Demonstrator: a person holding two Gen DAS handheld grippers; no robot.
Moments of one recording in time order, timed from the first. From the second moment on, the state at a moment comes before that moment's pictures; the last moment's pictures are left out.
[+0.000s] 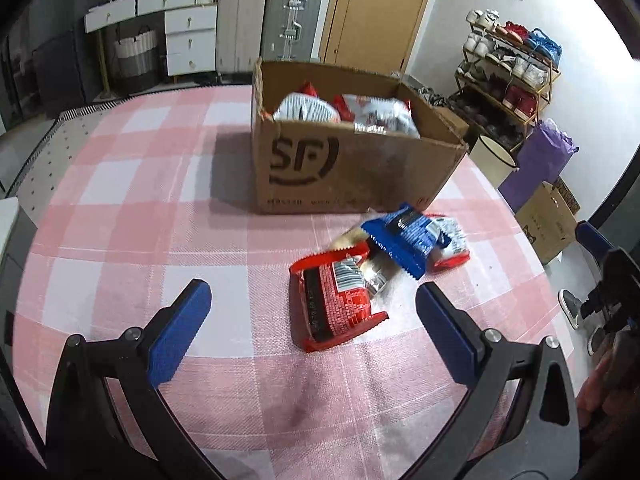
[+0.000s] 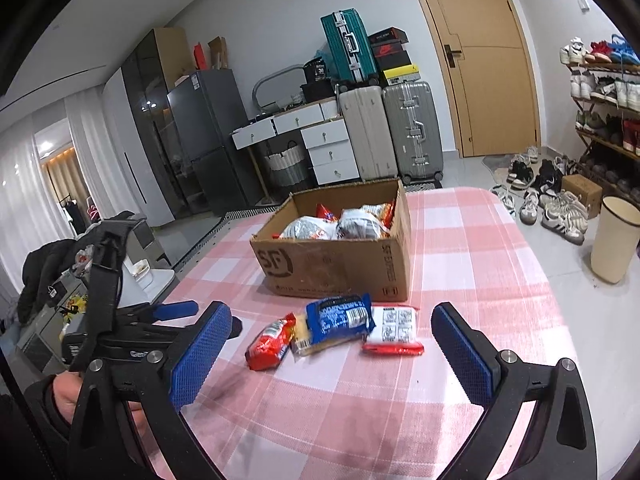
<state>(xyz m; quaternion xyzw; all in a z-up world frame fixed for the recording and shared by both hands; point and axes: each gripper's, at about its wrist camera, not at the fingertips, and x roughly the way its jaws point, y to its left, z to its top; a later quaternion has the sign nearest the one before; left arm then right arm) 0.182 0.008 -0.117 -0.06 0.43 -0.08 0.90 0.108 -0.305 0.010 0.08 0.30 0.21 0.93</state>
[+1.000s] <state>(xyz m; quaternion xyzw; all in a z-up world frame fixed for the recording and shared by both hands) 0.242 -0.013 -0.186 -0.07 0.50 -0.12 0.86 0.115 -0.303 -0.011 0.09 0.32 0.21 0.92</state>
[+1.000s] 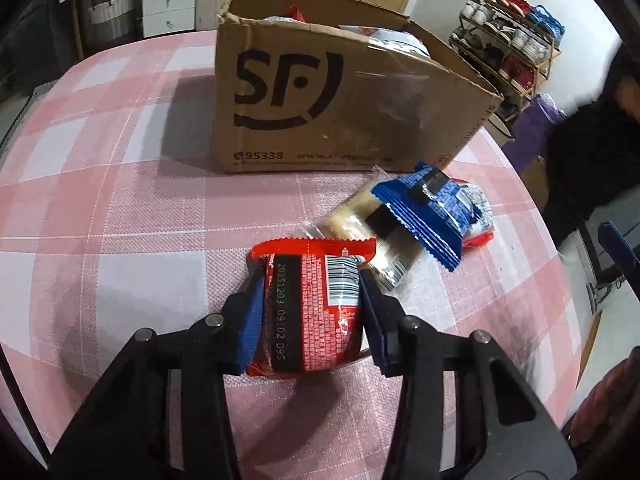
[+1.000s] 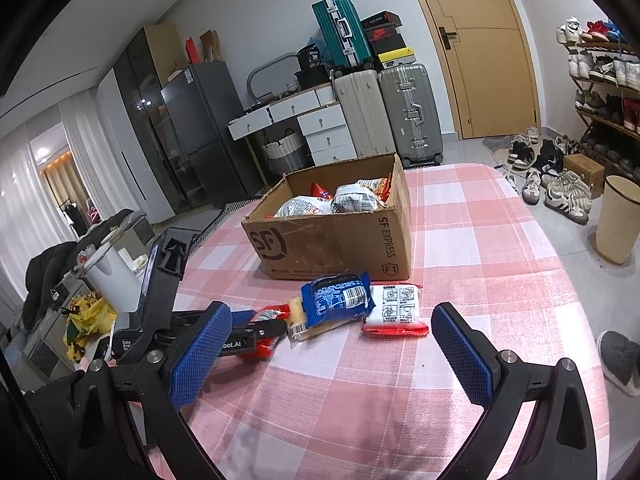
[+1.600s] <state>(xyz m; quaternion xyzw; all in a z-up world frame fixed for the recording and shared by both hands) 0.219 -0.010 -0.165 -0.05 0.48 -0.13 0.87 0.119 -0.302 -0.019 0.09 0.33 0.20 0.92</state>
